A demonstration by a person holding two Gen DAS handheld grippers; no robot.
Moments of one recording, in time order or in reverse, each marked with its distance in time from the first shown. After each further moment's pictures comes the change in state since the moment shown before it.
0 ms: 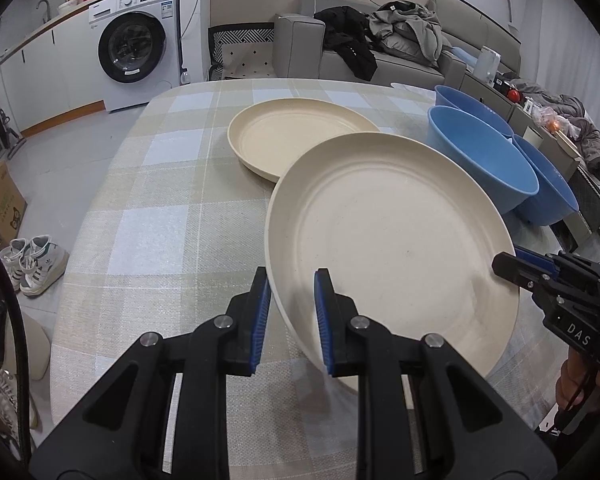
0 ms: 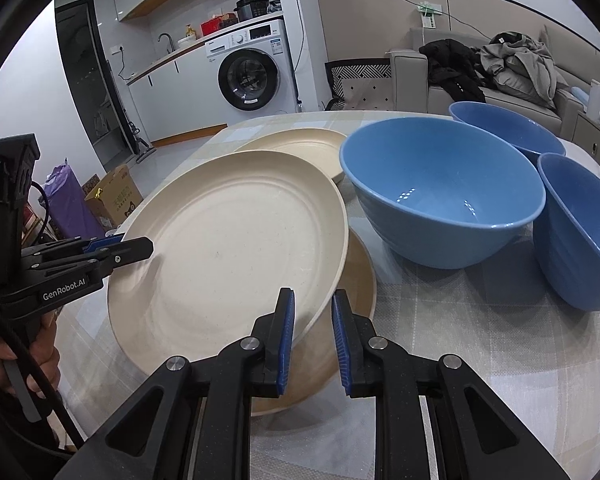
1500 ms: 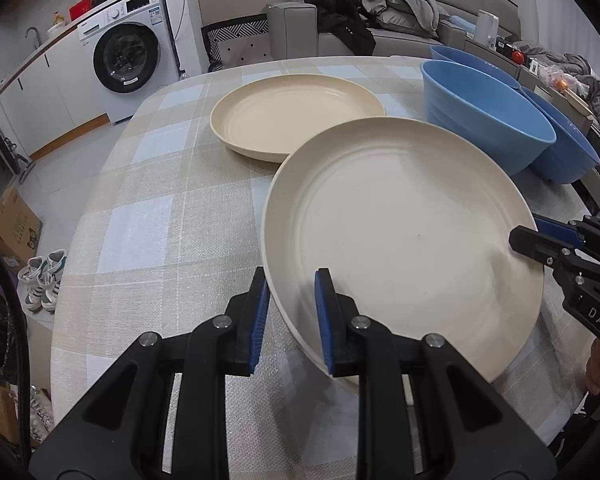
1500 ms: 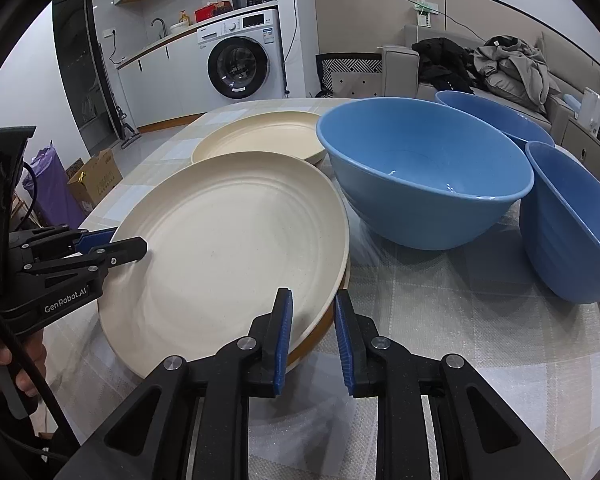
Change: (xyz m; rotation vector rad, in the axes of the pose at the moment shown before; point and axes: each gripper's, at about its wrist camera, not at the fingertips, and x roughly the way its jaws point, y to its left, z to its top) left arm 0.032 -0.024 -0.017 0.110 0.040 0.081; right arm 0.015 -0.004 -0.014 -0.039 0.029 -0.077
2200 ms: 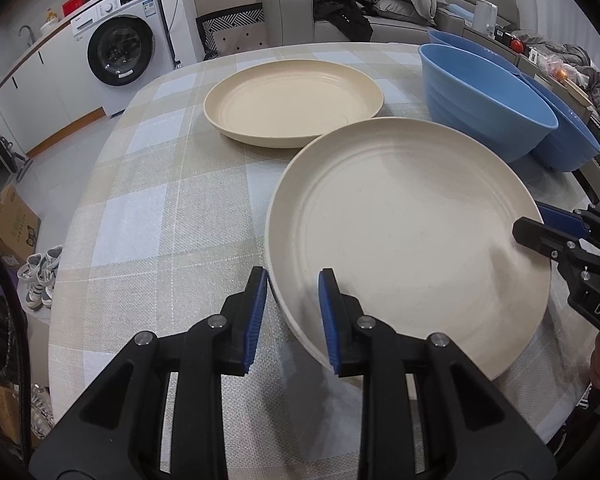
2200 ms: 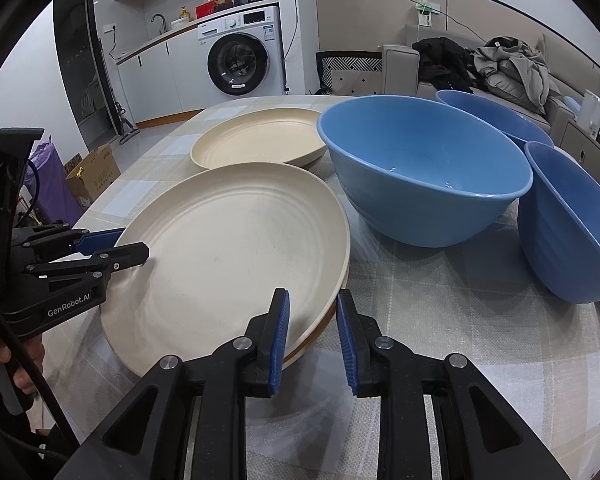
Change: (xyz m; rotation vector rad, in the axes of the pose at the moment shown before) left arm 0.008 0.001 -0.003 0.007 0.047 -0.016; right arm 0.000 -0.002 0.001 -0.008 0.011 -0.007
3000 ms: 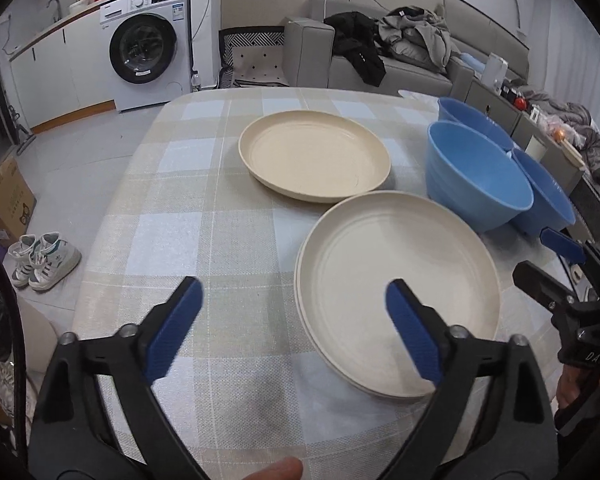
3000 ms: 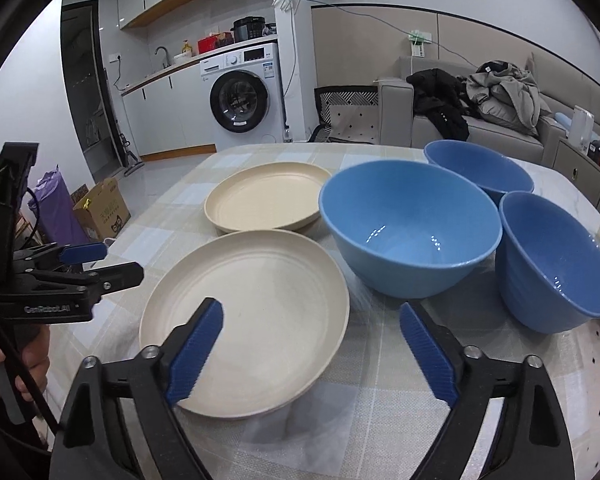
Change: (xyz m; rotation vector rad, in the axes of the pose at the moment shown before) left arm -0.060 0.035 0.018 -0.148 -0.109 -0.050; right arm -0.048 -0.001 0.023 0.021 -0.141 -0.001
